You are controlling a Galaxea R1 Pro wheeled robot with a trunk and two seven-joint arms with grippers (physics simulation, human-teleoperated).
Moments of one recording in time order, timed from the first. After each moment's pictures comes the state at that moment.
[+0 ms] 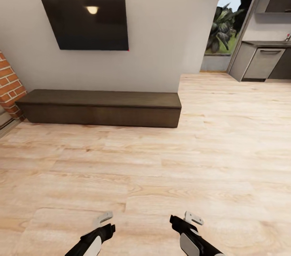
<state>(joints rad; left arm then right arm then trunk) -0.41 -0.03 -0.25 -0.50 0.58 0.18 0.25 -0.52 0.08 0.50 -0.29 -0.87 -0.11 -0.28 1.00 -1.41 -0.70</state>
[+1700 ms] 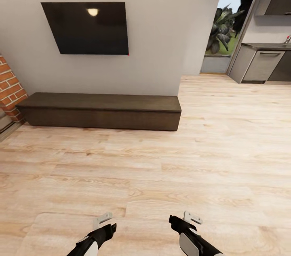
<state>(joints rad) -0.38 -0.01 -0.26 -0.50 0.59 0.10 0.13 -0.52 0.08 0.50 -0.30 -0.85 -0.10 -0.27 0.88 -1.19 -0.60</state>
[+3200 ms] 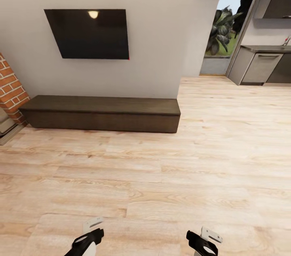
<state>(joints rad) -0.38 0.01 -0.28 -0.50 0.58 0.11 0.42 -0.52 0.05 0.50 -0.07 -0.86 -0.26 -0.28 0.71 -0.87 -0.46</state>
